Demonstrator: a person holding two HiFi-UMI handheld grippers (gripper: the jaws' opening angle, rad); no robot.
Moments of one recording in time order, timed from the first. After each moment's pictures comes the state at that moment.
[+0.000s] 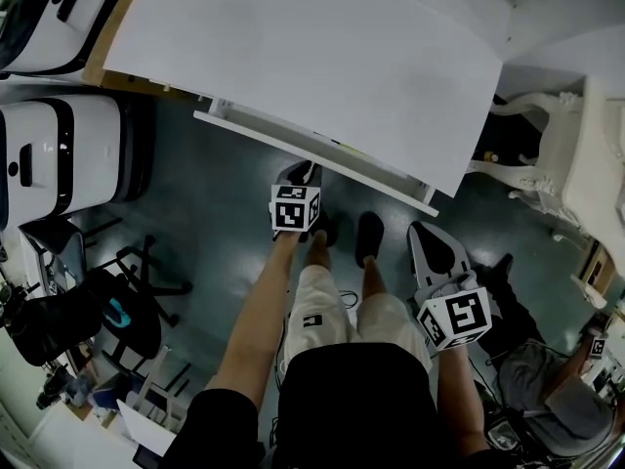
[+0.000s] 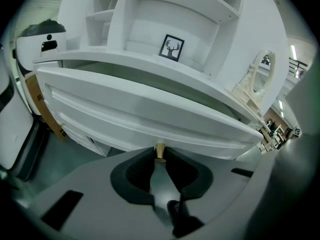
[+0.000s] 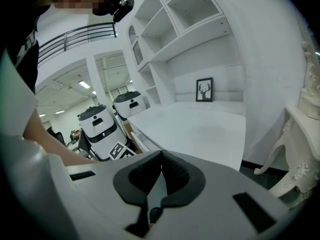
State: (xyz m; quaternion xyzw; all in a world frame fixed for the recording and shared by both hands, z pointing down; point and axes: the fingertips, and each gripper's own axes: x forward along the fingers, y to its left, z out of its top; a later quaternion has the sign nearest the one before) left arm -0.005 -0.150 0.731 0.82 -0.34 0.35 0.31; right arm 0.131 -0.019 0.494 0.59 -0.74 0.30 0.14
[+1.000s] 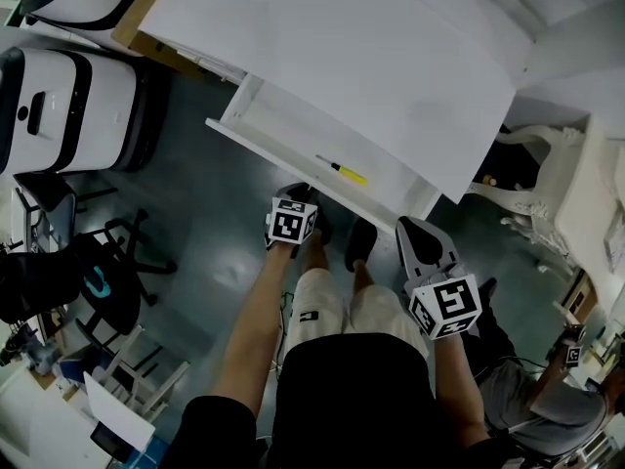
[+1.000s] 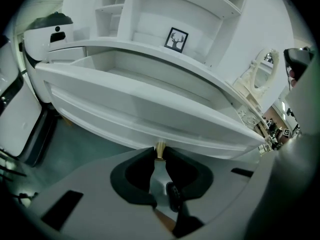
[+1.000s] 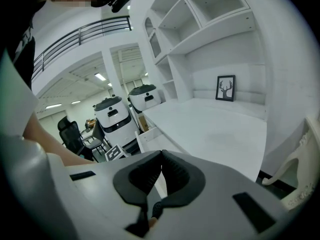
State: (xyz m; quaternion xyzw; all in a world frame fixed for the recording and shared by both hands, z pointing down) left arm -0.076 -0.076 0.731 0.79 -0.34 0.39 0.34; right arm 0.077 -0.020 0.483 0.51 -0.79 0.29 0.18
